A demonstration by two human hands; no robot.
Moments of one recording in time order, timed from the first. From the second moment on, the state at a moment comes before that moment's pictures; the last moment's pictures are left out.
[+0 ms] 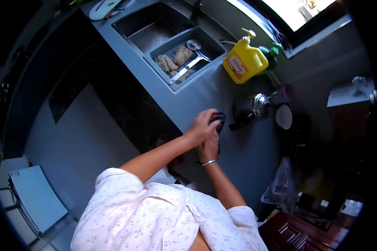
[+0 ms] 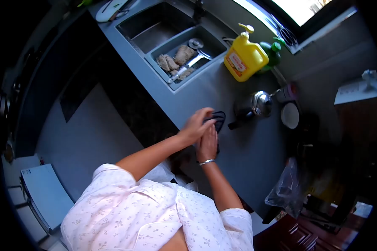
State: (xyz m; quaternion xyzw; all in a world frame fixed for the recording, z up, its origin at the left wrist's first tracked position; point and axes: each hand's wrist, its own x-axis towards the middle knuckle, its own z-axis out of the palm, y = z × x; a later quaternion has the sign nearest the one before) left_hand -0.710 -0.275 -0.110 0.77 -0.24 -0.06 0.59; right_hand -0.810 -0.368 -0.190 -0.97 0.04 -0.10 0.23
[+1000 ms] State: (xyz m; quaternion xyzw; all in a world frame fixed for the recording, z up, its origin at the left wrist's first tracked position) left_hand -0.651 0.178 -0.182 0.70 0.13 -0.13 0.68; right_hand -0.657 -0.231 -0.154 -0.97 -0.10 -0.07 0.19
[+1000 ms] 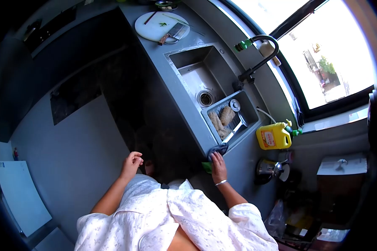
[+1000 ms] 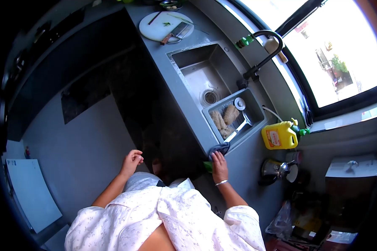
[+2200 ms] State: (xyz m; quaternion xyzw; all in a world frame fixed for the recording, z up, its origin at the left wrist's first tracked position) left_hand -0.352 0.225 -0.169 0.69 0.19 -0.20 0.67; right_hand -0.112 -0.047 -0.182 -0.94 -0.23 -0.10 0.22
